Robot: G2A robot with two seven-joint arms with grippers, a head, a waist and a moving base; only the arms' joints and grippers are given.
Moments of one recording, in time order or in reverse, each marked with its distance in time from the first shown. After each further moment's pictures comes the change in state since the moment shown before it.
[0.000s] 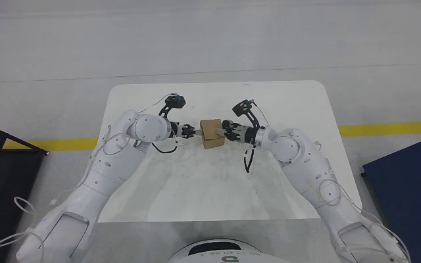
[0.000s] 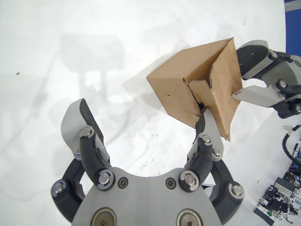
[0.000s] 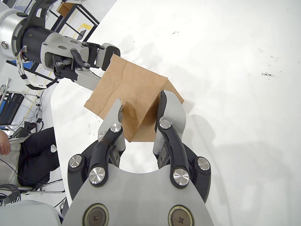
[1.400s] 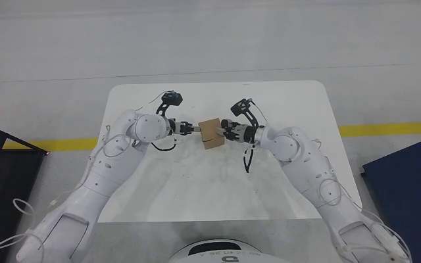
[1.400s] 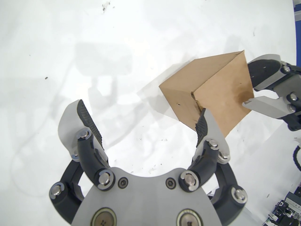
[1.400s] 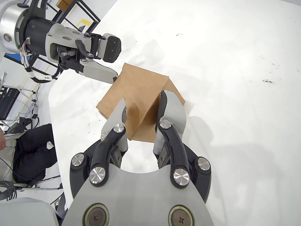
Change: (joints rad) left arm 0.009 -0.001 -0.018 -0.022 0.065 0.026 0.028; right arm 0.008 0.008 -0.009 -0.025 -0.011 -0.003 0.000
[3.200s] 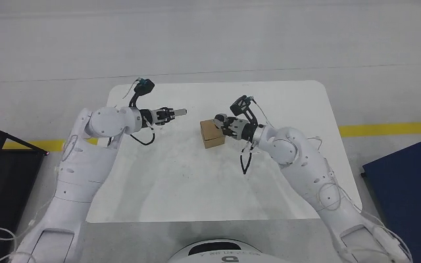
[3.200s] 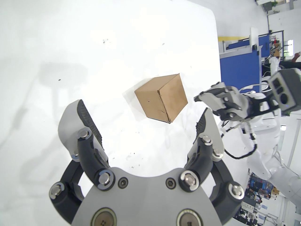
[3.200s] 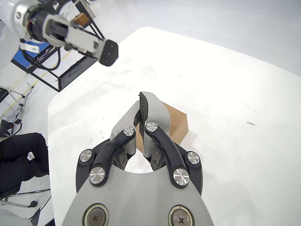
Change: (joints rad) left arm 0.141 0.059 -0.343 -0.144 -0.266 -0.018 -0.051; right arm 0.004 0.000 -0.041 -0.025 -0.117 -0.072 -0.189
